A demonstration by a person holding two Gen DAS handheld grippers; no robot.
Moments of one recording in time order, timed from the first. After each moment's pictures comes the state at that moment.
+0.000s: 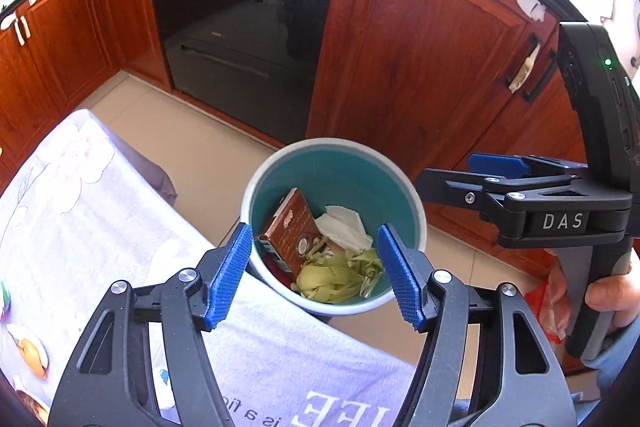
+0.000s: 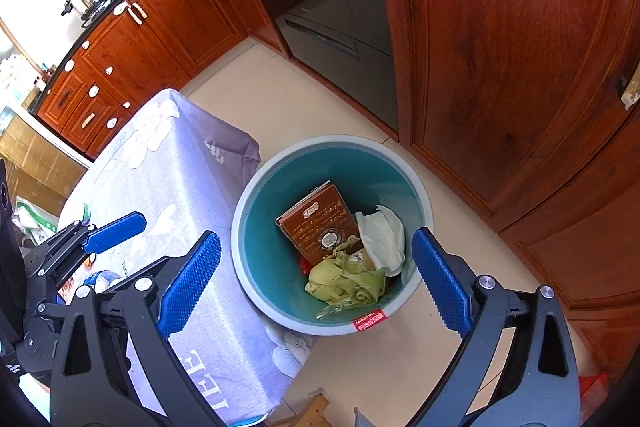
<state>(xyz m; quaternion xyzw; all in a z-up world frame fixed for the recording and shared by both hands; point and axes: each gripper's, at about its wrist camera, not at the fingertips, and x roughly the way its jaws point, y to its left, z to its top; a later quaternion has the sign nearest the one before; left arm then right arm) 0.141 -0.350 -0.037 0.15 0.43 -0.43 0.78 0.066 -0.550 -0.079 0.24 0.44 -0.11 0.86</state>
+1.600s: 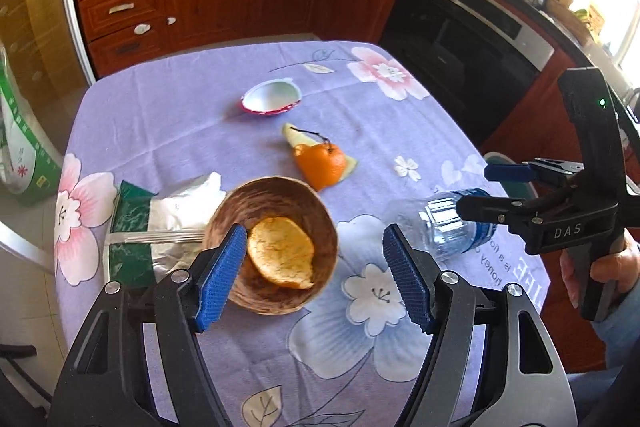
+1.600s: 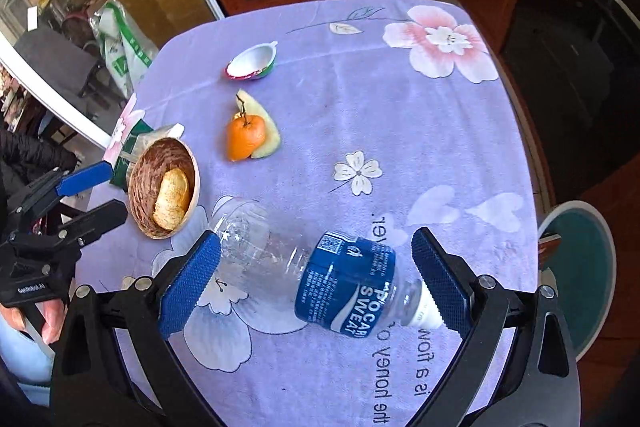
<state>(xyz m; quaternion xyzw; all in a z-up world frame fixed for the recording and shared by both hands) 0.161 0.020 -0.027 -0.01 0.46 -0.19 0.87 0.177 -0.225 -0.083 0.01 0.54 0.16 0.83</state>
